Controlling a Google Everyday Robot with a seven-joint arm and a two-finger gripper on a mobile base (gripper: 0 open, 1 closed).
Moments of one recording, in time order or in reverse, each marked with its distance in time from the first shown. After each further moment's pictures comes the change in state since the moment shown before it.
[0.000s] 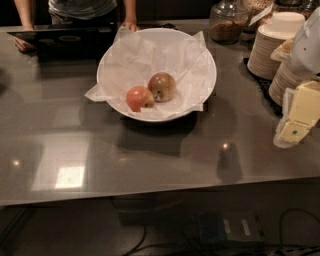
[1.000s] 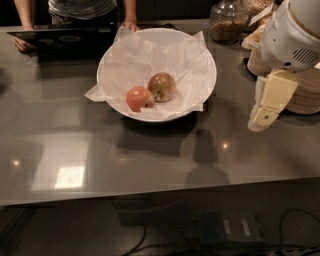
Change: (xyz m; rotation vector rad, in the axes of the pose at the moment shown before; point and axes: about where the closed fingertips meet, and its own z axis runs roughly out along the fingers) arm -0.043 -0.027 0.015 0.028 -0.092 -0.120
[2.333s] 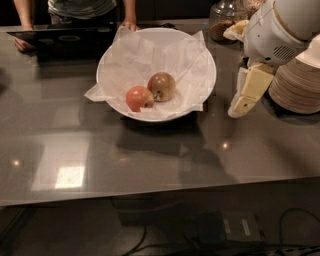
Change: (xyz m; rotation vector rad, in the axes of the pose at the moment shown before) arm -0.032 -0.035 0.024 0.052 -0.164 -0.078
